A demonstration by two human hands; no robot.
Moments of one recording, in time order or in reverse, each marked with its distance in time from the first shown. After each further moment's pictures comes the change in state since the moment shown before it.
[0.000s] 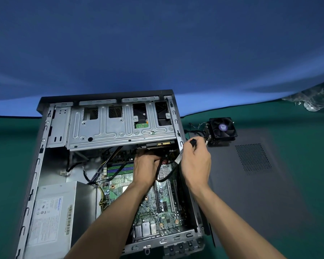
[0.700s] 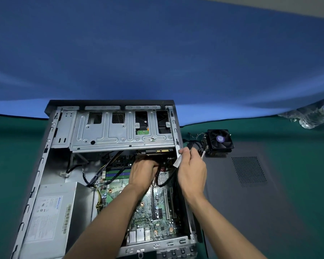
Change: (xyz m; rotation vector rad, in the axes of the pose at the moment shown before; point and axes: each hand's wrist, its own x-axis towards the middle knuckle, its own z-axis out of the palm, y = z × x) left_hand 0.000 0.007 -0.014 0.143 -0.083 0.086; right_hand -0.002 0.005 -0.001 -0.119 -0.015 -0.062
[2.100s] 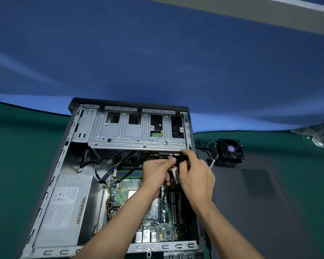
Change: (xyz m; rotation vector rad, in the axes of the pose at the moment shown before) left_hand -0.017 0.046 -0.030 -1.242 0.157 -0.501; right_hand -0.012 -0.015 0.000 -0.380 -0.120 -0.231
